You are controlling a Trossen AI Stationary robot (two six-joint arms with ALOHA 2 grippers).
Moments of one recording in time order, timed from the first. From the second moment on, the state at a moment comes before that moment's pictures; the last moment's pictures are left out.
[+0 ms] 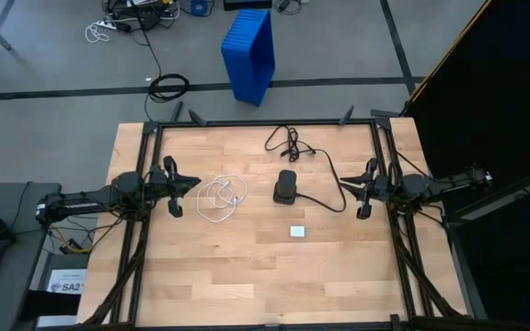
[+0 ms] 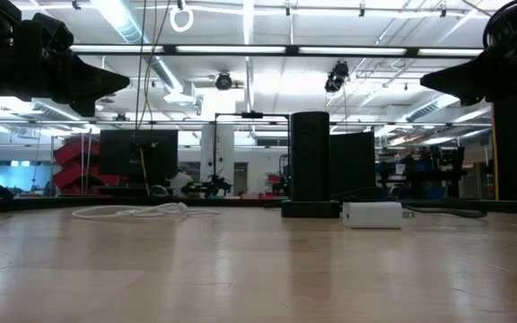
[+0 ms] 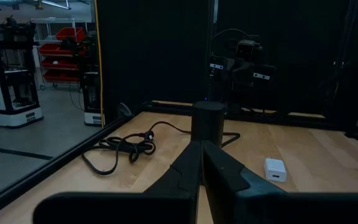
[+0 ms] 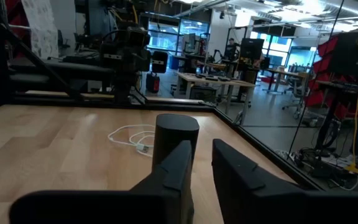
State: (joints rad) left arm 0.09 0.00 0.01 0.08 -0.14 -0.03; right arm 0.22 0.01 0.01 0.07 0.50 -0.16
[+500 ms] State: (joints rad) left arm 0.09 0.00 0.01 0.08 -0.14 -0.03; right arm 0.22 0.01 0.01 0.07 0.50 -0.16
